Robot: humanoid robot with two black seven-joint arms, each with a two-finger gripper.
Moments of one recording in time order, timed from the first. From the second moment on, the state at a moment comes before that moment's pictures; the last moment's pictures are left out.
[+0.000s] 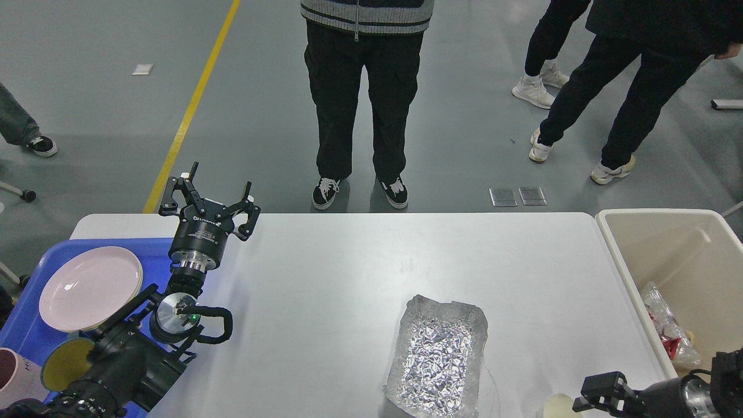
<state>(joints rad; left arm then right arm) -0.54 0.10 -0.99 -0.62 -0.08 -0.50 -0.41 1.12 -1.02 -0.70 1.65 -0.34 0.22 -0.09</state>
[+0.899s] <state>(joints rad) -0.54 0.10 -0.99 -0.62 -0.08 -0.50 -0.41 0.84 -0.95 -0.49 1.59 -0.34 0.05 -0.08</state>
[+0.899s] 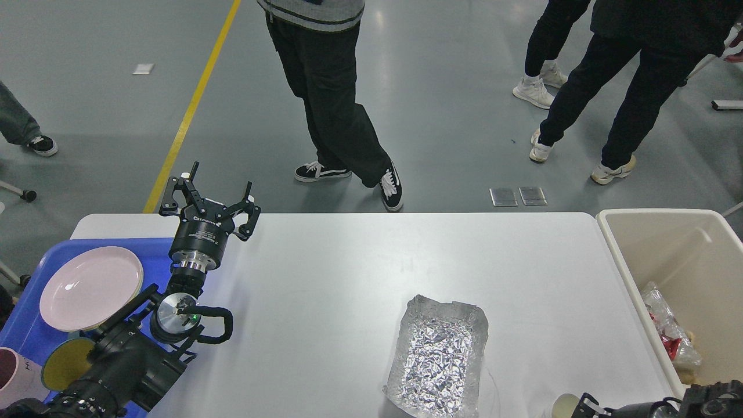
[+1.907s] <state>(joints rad) -0.54 0.10 -0.99 -0.62 -0.08 -0.50 -0.41 1.63 -0.87 -0.73 1.55 -0.35 0.20 -0.23</state>
